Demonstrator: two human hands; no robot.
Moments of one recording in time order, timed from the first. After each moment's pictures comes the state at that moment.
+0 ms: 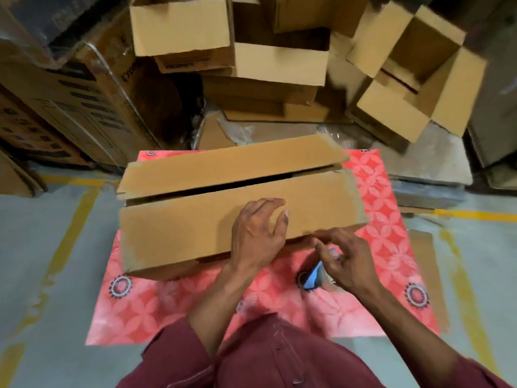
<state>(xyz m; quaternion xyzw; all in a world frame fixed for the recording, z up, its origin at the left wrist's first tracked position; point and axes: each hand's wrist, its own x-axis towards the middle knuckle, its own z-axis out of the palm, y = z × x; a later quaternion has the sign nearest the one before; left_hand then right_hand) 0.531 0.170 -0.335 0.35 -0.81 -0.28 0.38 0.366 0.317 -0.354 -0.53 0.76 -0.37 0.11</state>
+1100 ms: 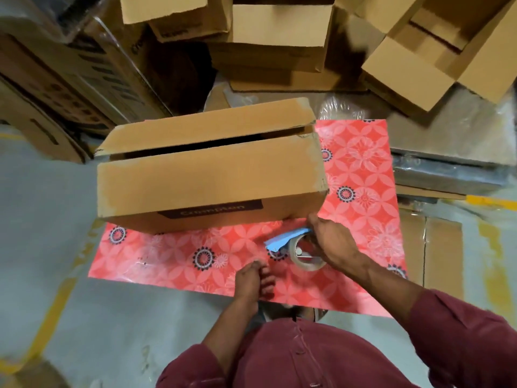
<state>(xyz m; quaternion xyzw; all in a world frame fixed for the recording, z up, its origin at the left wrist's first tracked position) 0.498 0.360 -0.458 0.68 -0.17 -0.69 0.16 0.268 0.365 -0.434 -0.64 0.74 -0.05 0.22</state>
